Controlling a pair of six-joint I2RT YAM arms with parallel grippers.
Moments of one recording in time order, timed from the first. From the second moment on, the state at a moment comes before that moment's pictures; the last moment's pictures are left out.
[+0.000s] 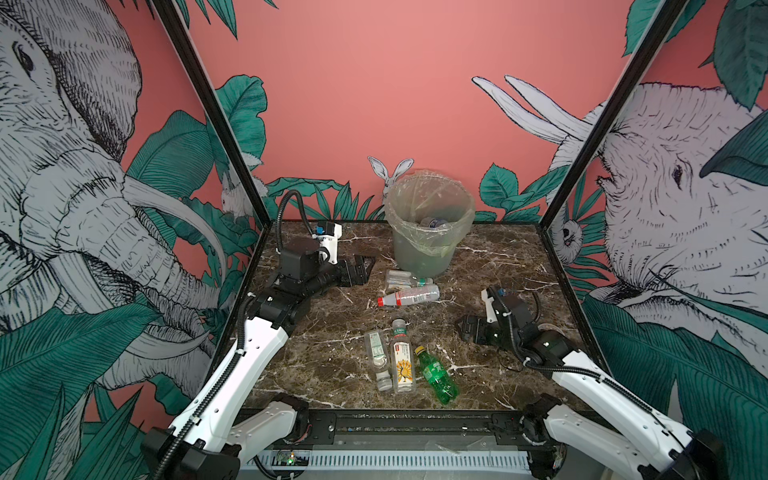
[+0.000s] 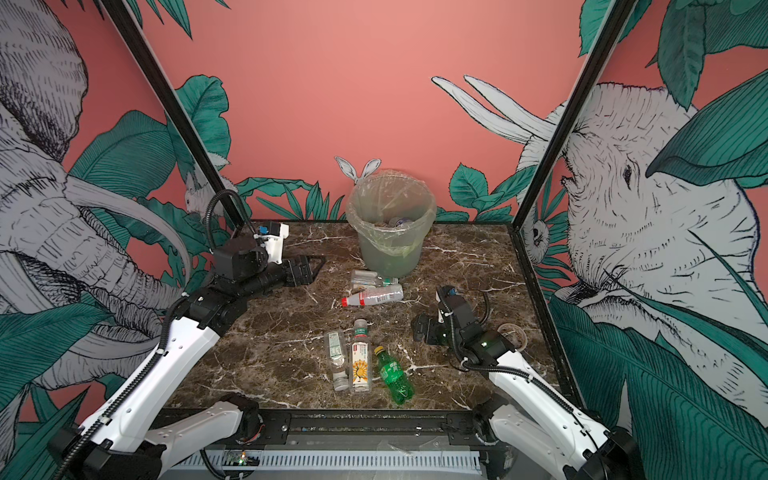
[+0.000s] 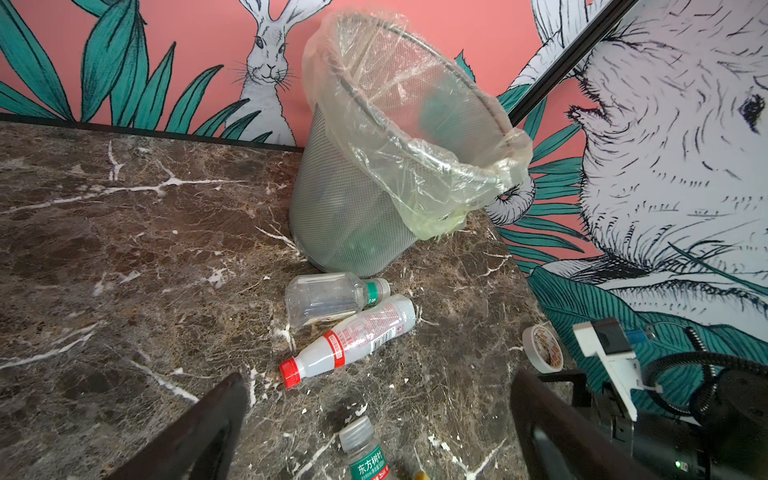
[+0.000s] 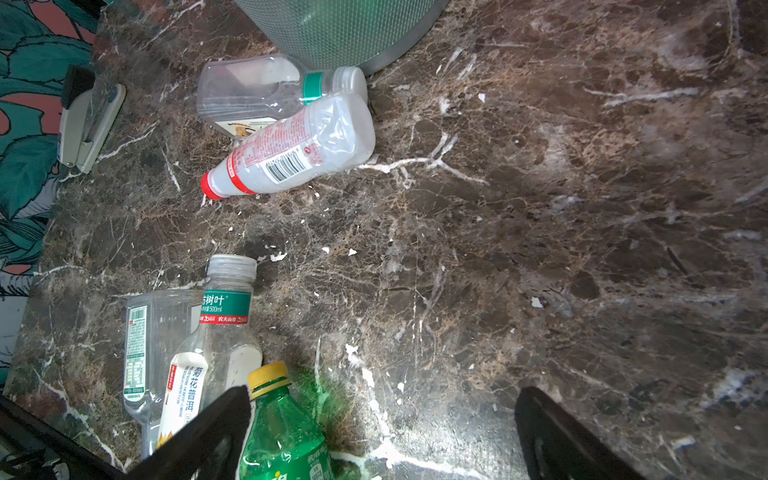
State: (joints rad) left arm -0.39 1.04 1.08 -0.45 0.29 -0.39; right arm 0.57 0.89 0.62 -0.54 -0.02 0.56
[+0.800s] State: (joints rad) left arm -0.39 0.92 0.82 -0.55 0.26 -0.40; right arm 0.81 0.94 0.62 -0.55 -0.02 0.56
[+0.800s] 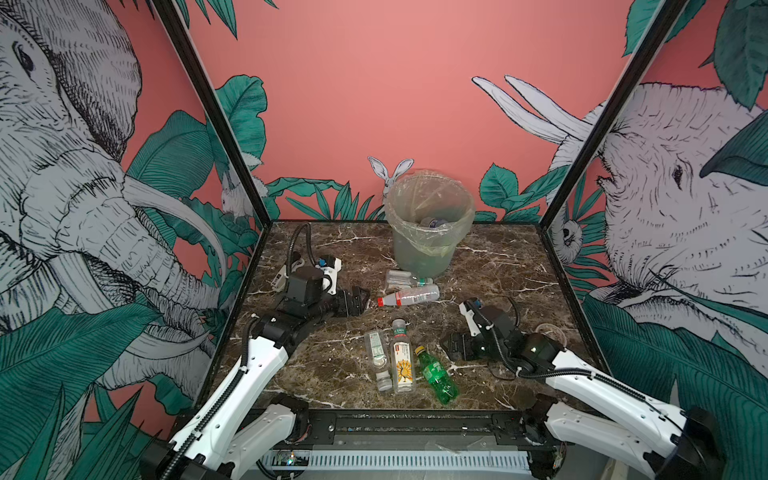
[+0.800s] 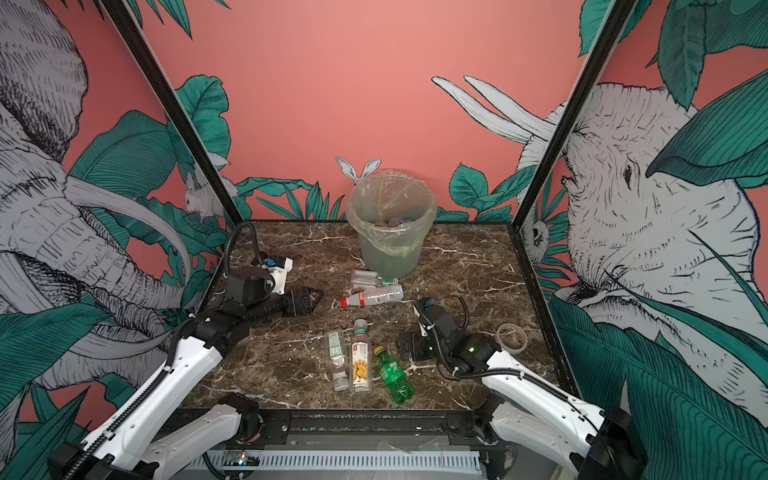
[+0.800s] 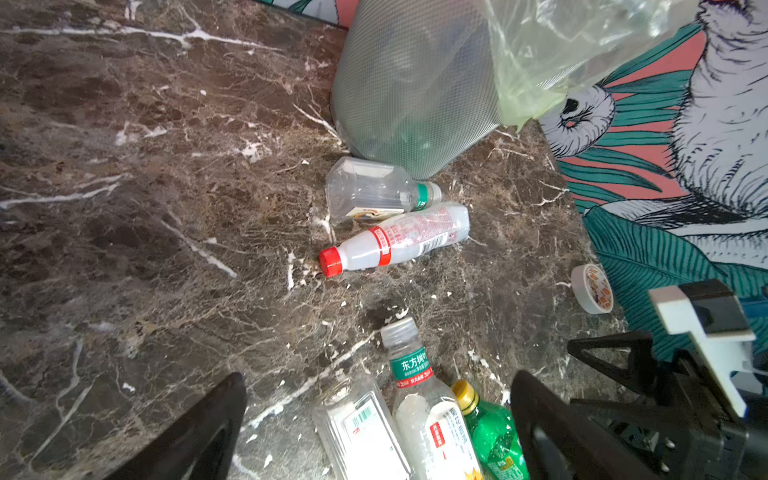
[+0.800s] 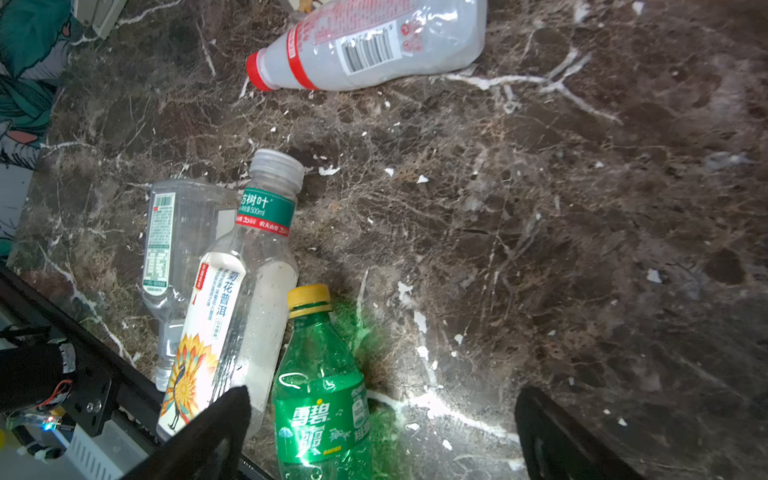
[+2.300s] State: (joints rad) left arm -0.39 0.85 0.70 -0.63 0.11 -0.43; right arm 1.13 1.25 0.62 -0.47 0.13 0.64
